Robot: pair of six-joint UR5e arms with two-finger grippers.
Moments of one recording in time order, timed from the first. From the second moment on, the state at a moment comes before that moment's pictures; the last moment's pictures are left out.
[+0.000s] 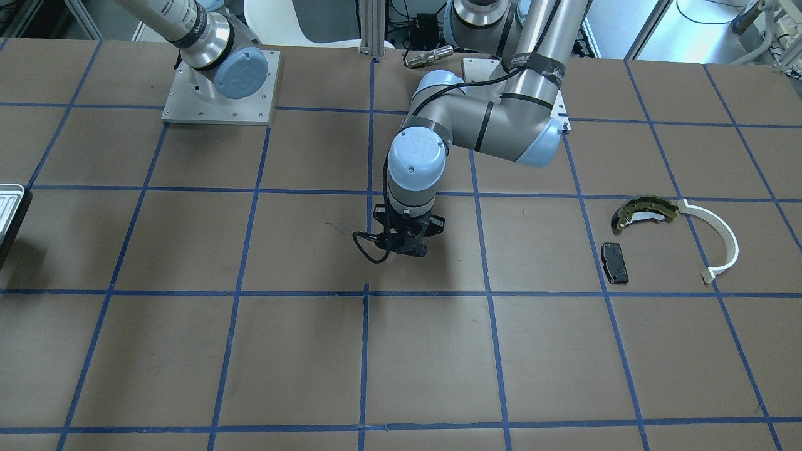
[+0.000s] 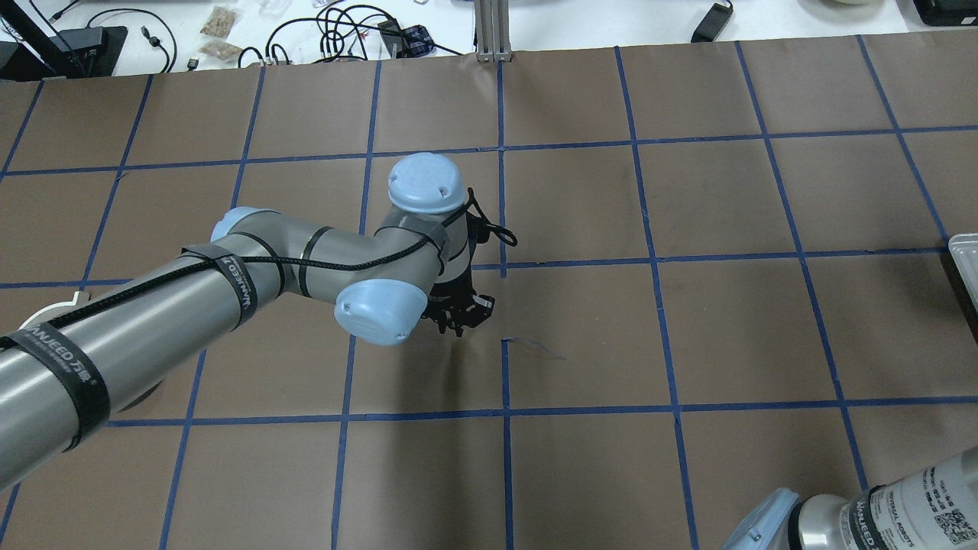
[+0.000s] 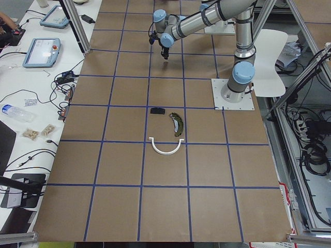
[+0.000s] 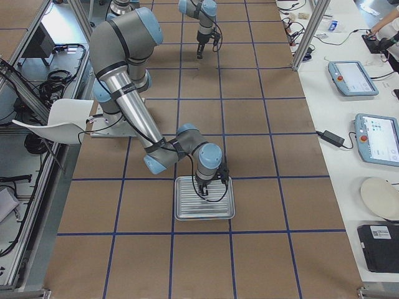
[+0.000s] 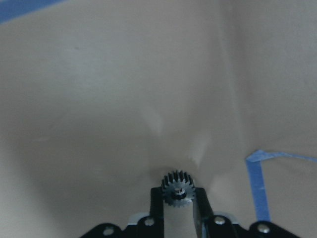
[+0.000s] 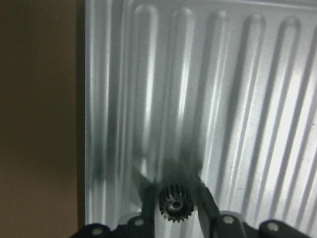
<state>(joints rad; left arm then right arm) -1.87 -1.93 -1.87 -1.08 1.55 -0.09 0.64 -1.08 1.80 -2.26 -1.66 -1.05</state>
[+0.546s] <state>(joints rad) -1.46 -1.90 -1.61 -1.42 1.57 0.16 0.64 -1.11 1.80 -2.26 -1.65 -1.04</state>
